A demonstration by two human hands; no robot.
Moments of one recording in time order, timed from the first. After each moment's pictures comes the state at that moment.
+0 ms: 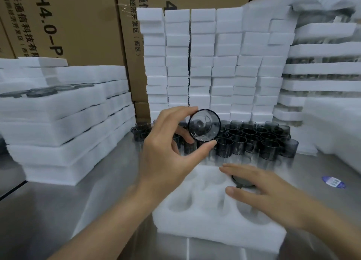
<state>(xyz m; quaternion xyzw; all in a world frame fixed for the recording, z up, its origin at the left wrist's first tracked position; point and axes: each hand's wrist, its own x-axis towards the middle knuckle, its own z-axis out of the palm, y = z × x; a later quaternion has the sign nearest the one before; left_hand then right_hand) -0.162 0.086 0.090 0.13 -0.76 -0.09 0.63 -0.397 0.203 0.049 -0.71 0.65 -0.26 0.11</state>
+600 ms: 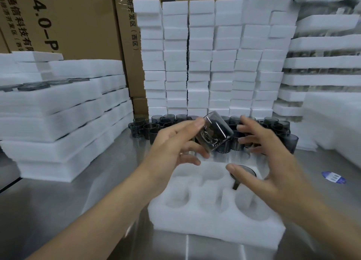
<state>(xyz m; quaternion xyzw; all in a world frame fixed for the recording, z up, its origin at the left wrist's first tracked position) -0.168 0.089 0.096 0.15 -0.66 -0.61 0.41 -0.379 0.209 0.059 -0.68 0.55 -0.48 -0.08</state>
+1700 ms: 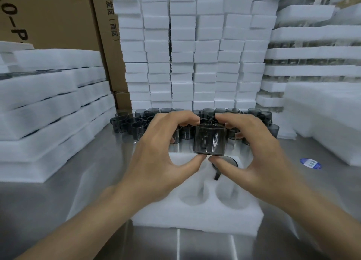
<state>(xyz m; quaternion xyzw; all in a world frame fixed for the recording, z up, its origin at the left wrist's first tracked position) -0.173 0.098 0.071 0.09 -0.85 -0.09 0.52 -0.385 0.210 0.066 -0.71 0.52 -0.45 -0.17</state>
